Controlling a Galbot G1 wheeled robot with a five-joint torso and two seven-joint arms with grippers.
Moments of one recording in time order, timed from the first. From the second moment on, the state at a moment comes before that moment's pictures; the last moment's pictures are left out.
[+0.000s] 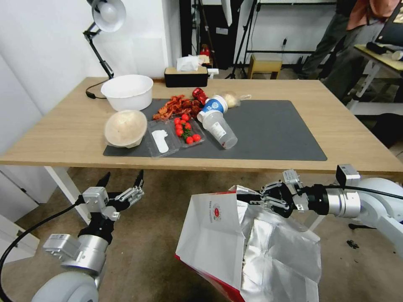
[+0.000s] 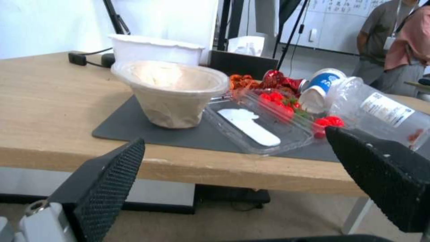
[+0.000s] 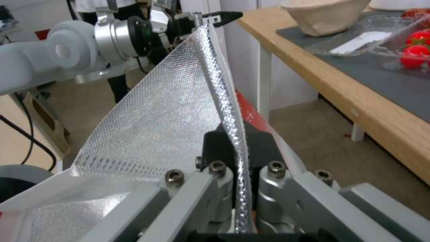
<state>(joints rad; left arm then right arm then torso) 1.76 -1.29 -0.63 -2.38 -0.50 0.08 -0.06 -1.17 0.50 0.40 2.03 0.95 -0.26 -0.98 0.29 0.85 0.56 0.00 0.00</state>
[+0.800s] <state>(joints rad) 1.76 -1.28 -0.63 -2.39 -0.51 0.08 -0.06 -1.16 0.51 0.39 2.02 0.94 -0.26 -0.98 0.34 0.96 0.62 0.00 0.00</state>
